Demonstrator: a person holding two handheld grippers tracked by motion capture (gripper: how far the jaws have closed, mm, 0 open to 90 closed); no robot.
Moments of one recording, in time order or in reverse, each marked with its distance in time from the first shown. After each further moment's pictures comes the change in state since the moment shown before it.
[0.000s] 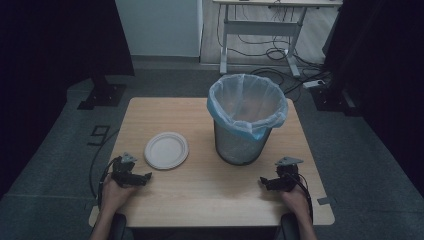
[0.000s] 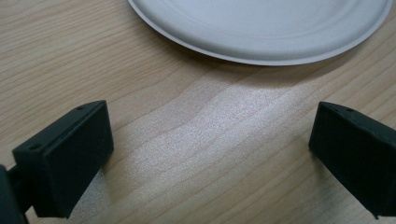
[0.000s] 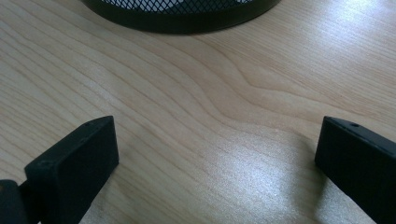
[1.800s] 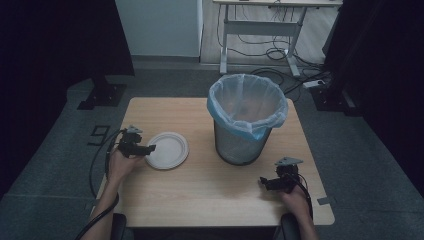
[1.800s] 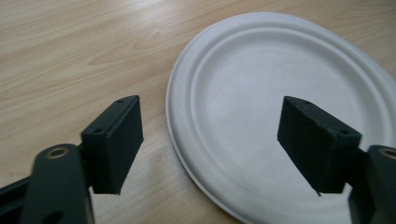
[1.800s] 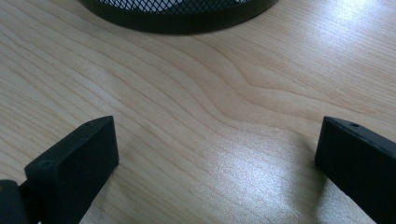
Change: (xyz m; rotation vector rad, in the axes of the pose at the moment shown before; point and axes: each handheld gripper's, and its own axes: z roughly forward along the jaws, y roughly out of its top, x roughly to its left) left arm 0.035 0.088 0.022 -0.031 -0.012 -0.005; right arm 0.001 0.000 0.000 0.000 -0.008 0.008
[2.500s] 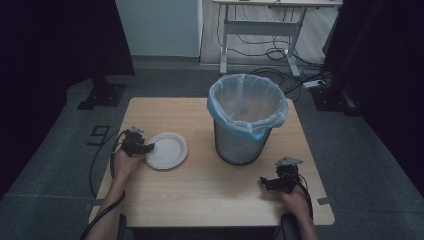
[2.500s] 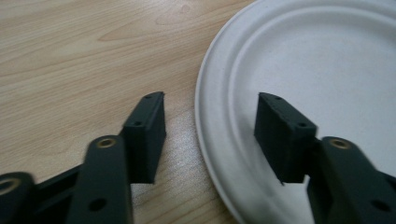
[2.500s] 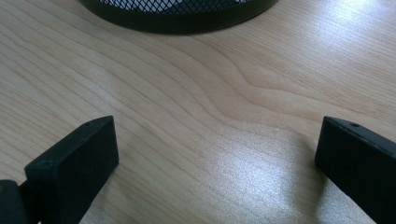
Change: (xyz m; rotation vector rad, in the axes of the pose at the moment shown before) left arm 0.014 -0.010 0.032 0.028 0.043 -0.050; right arm 0.000 0.000 0.000 0.000 0.000 0.000
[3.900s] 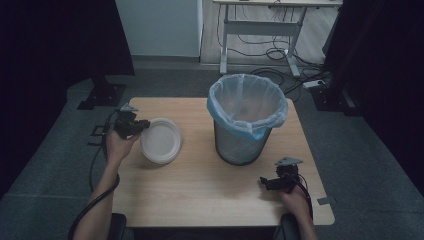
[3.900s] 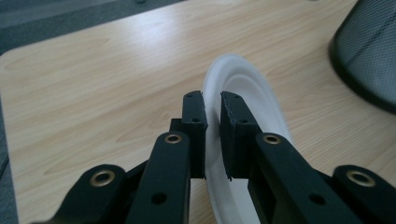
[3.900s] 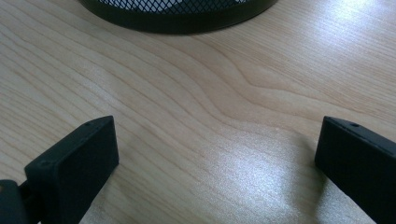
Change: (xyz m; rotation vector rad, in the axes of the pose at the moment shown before) left arm -0.009 0.073 -0.079 -0.122 -0.068 0.031; right arm 0.000 0.000 0.000 0.001 -0.003 0.001
